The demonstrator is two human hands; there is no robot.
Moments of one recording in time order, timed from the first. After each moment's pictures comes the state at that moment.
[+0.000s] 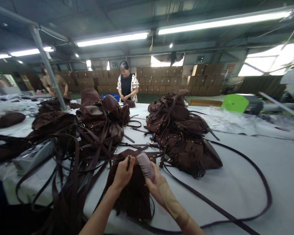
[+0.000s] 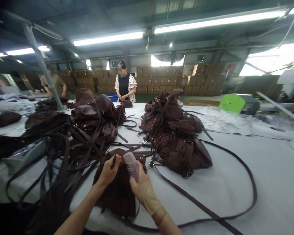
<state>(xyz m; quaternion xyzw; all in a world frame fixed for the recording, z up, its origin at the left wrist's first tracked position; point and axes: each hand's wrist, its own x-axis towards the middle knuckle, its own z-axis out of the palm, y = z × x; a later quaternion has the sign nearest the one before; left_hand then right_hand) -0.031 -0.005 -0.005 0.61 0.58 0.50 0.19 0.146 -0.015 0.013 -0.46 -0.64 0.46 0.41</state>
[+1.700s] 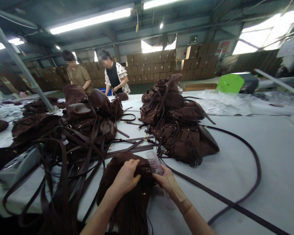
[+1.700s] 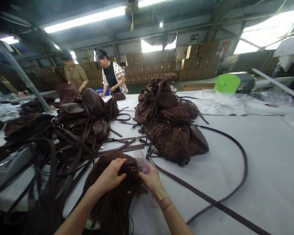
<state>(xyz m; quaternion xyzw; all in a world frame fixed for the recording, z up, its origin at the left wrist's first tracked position) -0.005 -0.007 0.009 0.76 0.60 0.20 0.15 0.192 0.025 -0.043 -0.46 -0.48 0.59 0.47</state>
